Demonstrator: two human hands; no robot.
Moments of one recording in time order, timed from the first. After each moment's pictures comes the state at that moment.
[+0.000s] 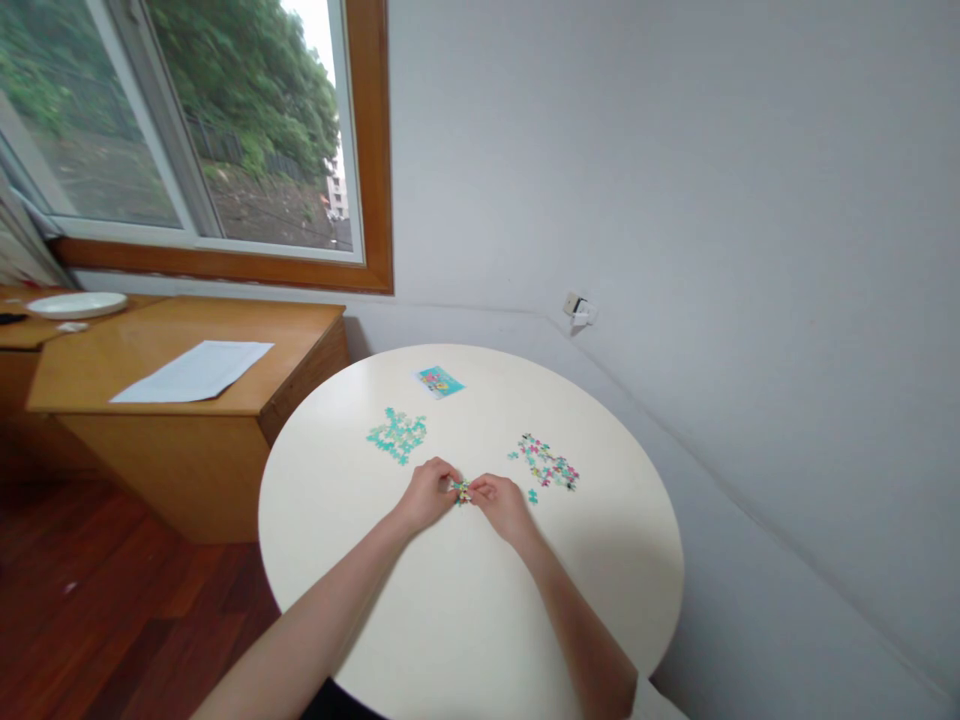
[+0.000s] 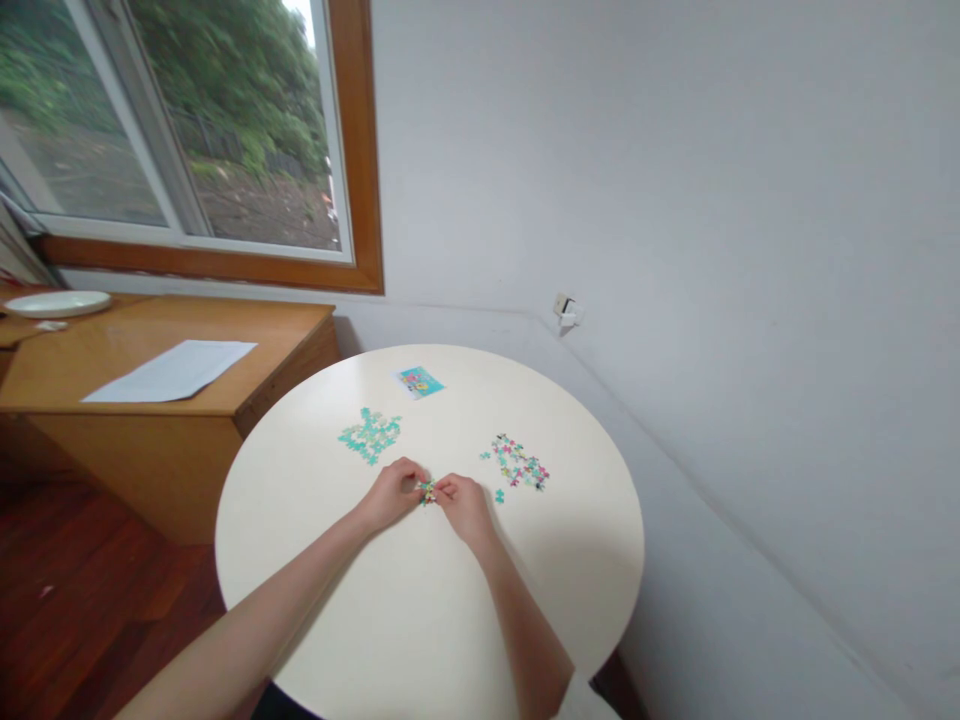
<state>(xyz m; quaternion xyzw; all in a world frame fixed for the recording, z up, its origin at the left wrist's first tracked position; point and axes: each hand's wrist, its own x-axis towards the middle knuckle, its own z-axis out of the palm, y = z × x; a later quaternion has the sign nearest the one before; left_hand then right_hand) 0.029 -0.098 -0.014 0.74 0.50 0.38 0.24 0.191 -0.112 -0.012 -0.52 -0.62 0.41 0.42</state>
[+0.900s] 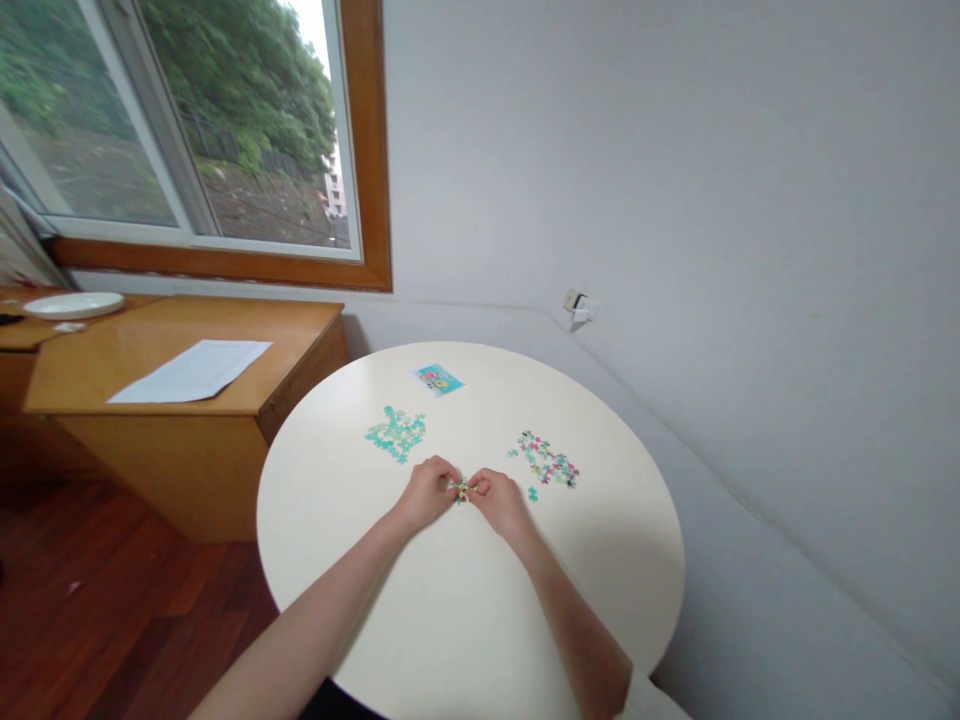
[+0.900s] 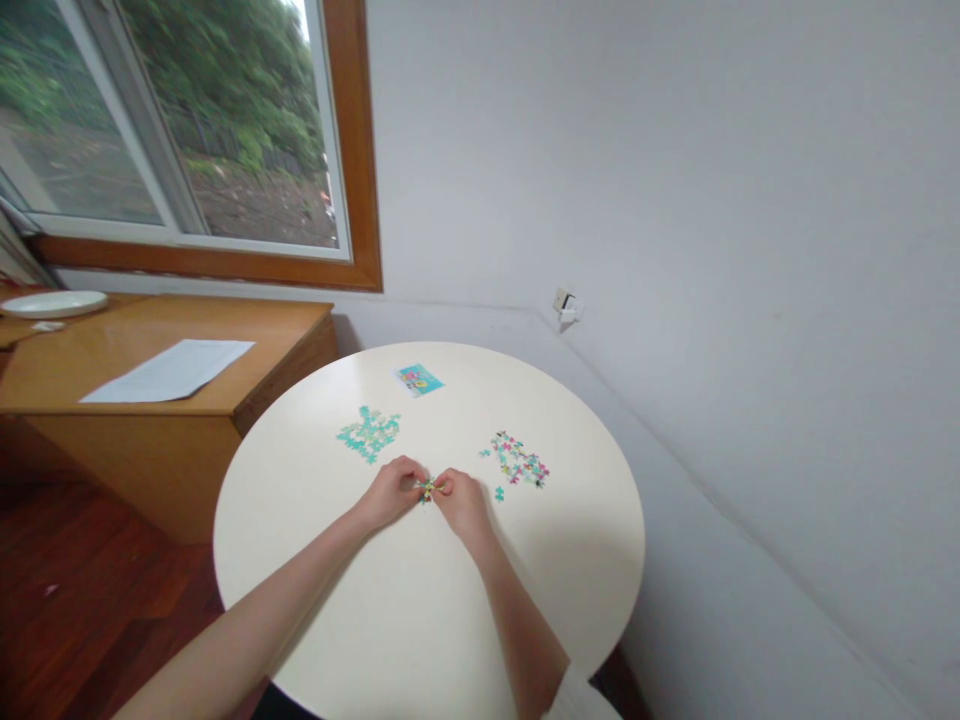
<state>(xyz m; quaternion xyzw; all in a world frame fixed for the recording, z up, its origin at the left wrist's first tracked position) 0.029 -0.096 -0.020 0.75 0.50 0.38 0.23 0.188 -0.108 -0.014 -0.59 -0.63 0.34 0.38</state>
